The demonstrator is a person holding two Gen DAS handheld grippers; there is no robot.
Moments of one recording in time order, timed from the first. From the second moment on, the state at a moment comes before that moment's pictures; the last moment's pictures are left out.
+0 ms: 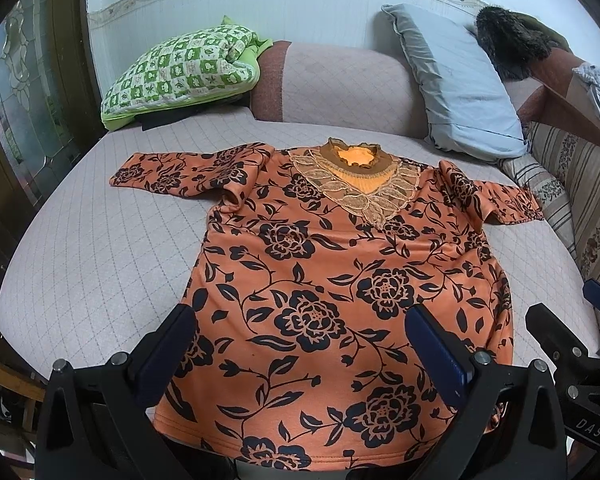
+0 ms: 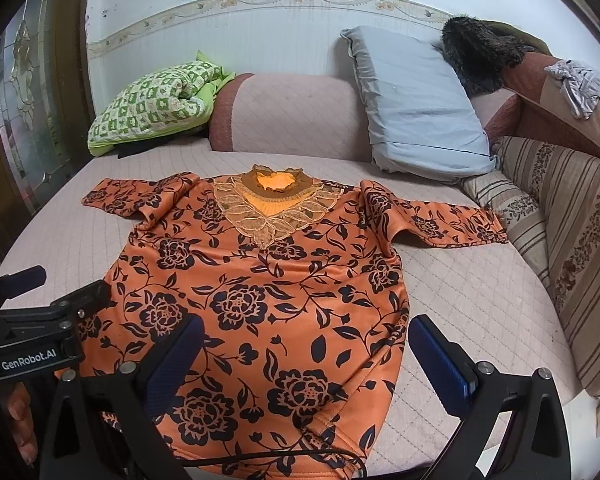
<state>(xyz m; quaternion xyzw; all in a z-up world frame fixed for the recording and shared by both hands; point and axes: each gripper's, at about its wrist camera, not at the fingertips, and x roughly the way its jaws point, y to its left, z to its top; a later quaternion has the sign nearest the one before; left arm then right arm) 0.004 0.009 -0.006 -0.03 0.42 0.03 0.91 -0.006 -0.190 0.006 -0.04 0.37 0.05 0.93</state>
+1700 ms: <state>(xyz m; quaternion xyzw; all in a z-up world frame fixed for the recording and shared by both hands) 0.042 0.002 -0.038 -0.04 0.45 0.02 0.89 0.058 -0.269 0.006 0.09 0.36 0.08 0.92</state>
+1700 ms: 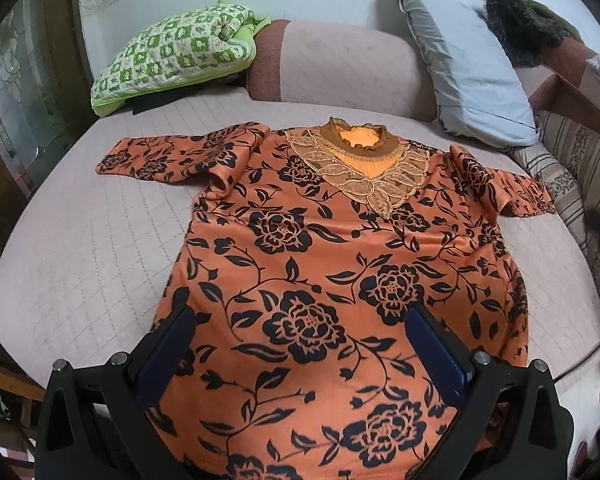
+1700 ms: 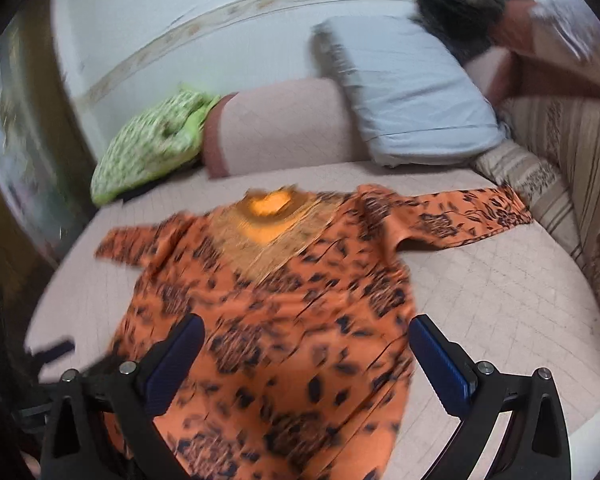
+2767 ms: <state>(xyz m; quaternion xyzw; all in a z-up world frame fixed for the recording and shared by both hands) 0.108 0.015 -0.123 -0.04 0.50 0.03 0.87 0.349 -0.618 -0.107 0.31 0.38 -0.14 0.86</state>
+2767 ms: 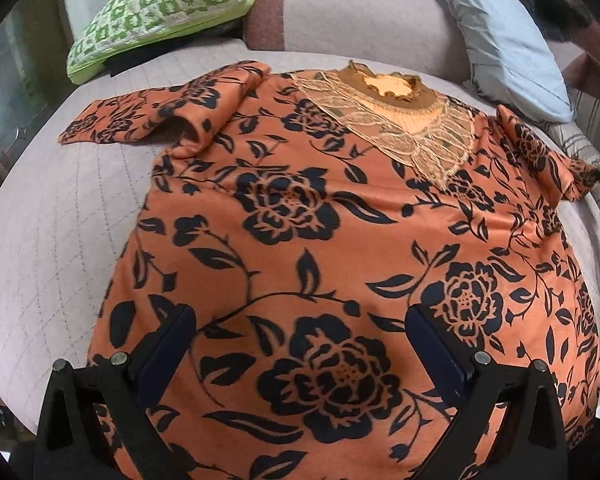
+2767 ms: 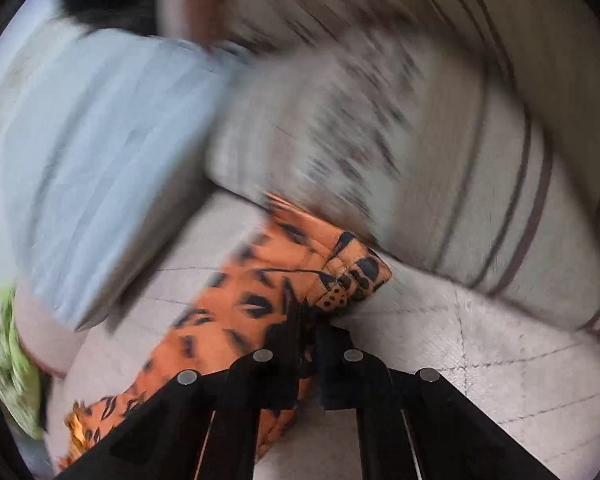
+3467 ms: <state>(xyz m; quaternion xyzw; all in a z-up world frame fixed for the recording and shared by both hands) 0.059 0.119 -0.097 -0.15 0.44 0.07 0.88 0.313 -0.108 -0.028 0.19 0.40 0.23 0.87</state>
